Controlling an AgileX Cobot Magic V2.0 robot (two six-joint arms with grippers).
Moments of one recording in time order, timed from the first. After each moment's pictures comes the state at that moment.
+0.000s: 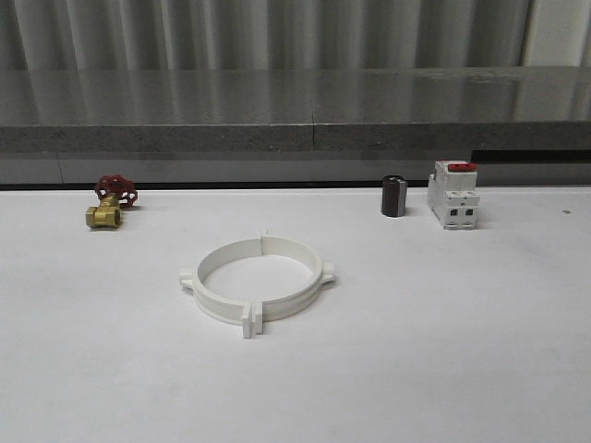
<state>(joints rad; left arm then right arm) -0.26 0.34 -0.42 0.07 0.44 -0.19 0.00 -0.01 0.03 0.03 0.14 0.13</state>
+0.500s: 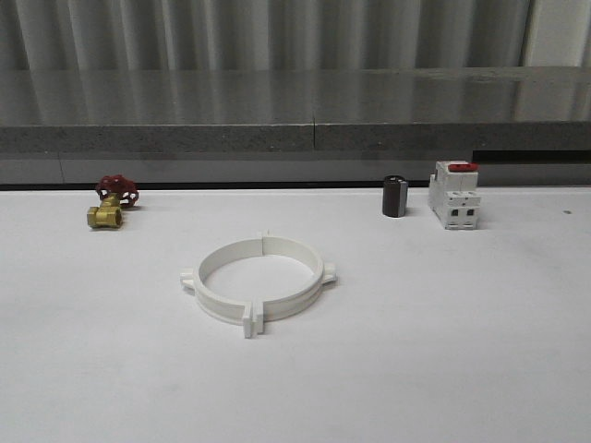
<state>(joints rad) -0.07 0.15 -0.12 0.12 0.09 -0.19 0.00 -0.01 0.03 0.03 0.14 0.13</state>
